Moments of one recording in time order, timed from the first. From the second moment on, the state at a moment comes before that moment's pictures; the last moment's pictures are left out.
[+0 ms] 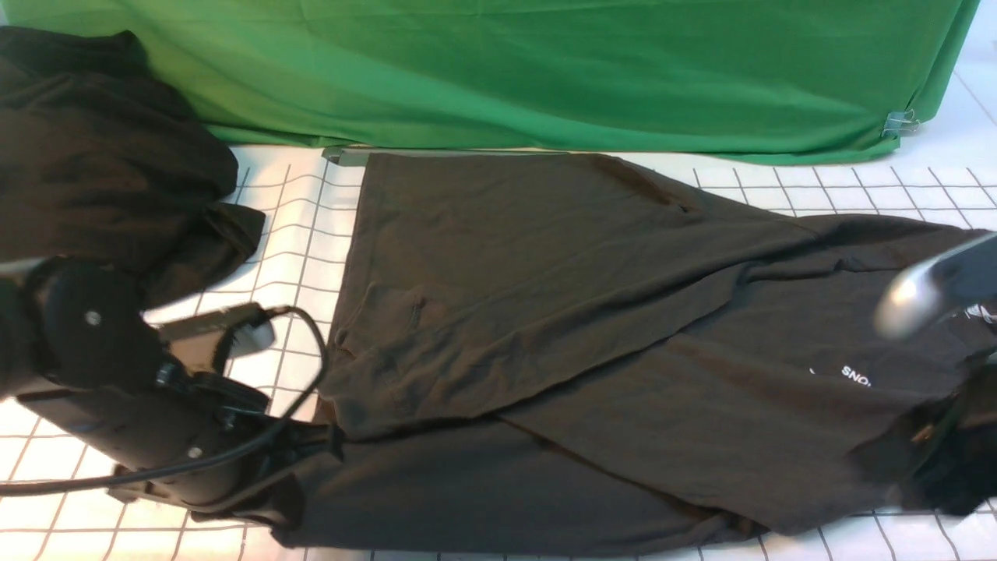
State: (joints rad) right arm 0.40 1.08 -0.75 0.17 0.80 -0.19; left arm -0.25 1.43 -0.76 -0.29 0.72 -0.13
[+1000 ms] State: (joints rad) right arm 0.74 1.68 -0.82 -0.39 0.70 0.11; left arm -0.21 1.42 -0.75 -0.32 0.71 -0.04
